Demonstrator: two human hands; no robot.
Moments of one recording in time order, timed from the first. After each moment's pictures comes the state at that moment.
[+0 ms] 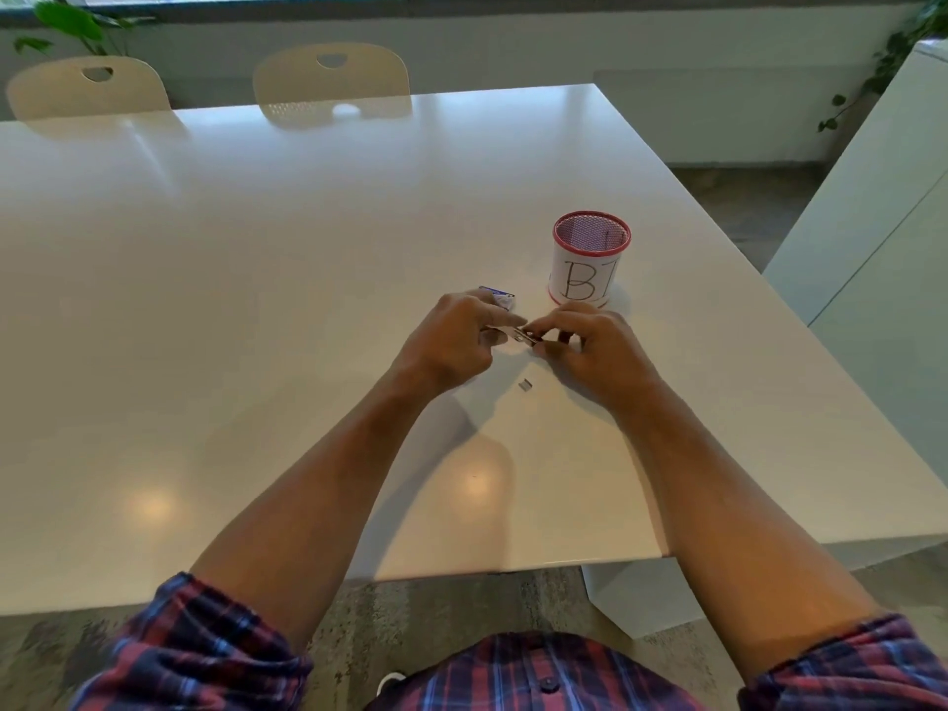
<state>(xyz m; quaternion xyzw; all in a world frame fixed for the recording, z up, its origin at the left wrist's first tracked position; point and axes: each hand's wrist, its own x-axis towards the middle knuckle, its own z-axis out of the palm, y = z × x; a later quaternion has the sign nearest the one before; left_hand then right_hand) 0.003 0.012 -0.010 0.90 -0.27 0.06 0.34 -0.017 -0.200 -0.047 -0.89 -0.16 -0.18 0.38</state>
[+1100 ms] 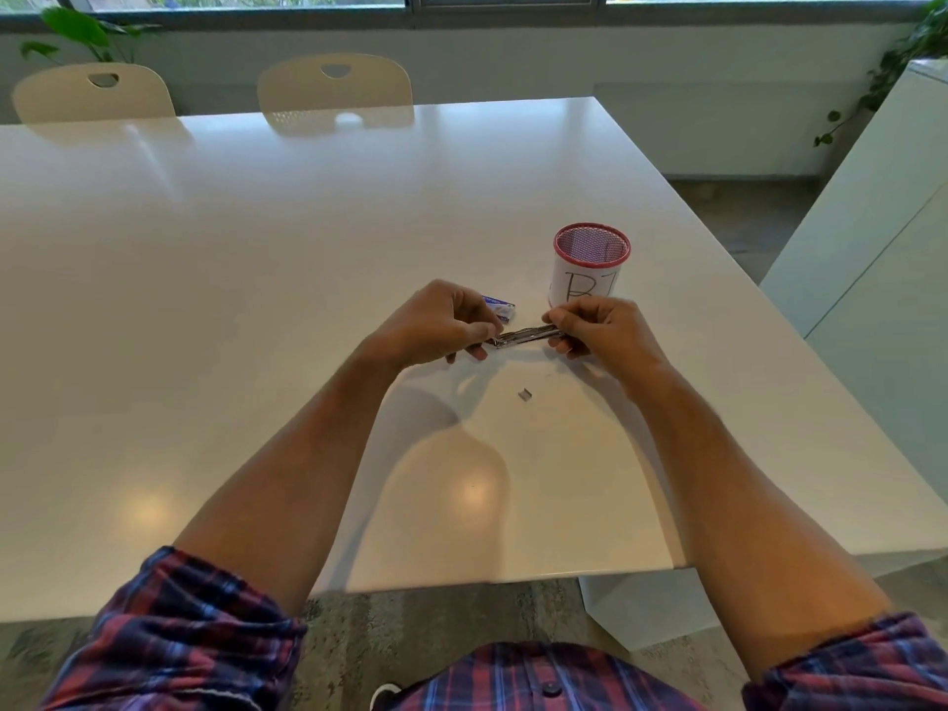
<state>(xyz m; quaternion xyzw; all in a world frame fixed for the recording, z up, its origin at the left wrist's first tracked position) 0.029 0.032 0.012 0.86 -0.18 -0.14 0.45 -0.009 -0.205 -0.018 -0.79 0.02 -0.03 0.61</state>
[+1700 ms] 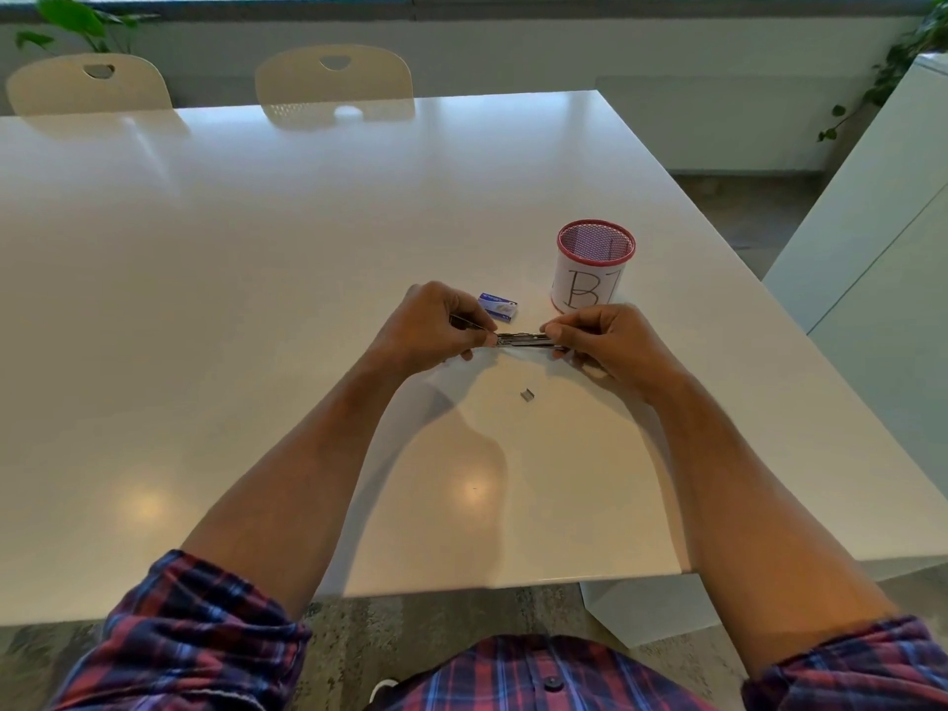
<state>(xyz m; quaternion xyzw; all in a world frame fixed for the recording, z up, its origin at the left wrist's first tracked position) 0.027 0.036 -0.002 0.89 -0.20 -0.03 0.41 -0.007 -0.219 -0.024 -0.82 -0.04 0.02 0.57</state>
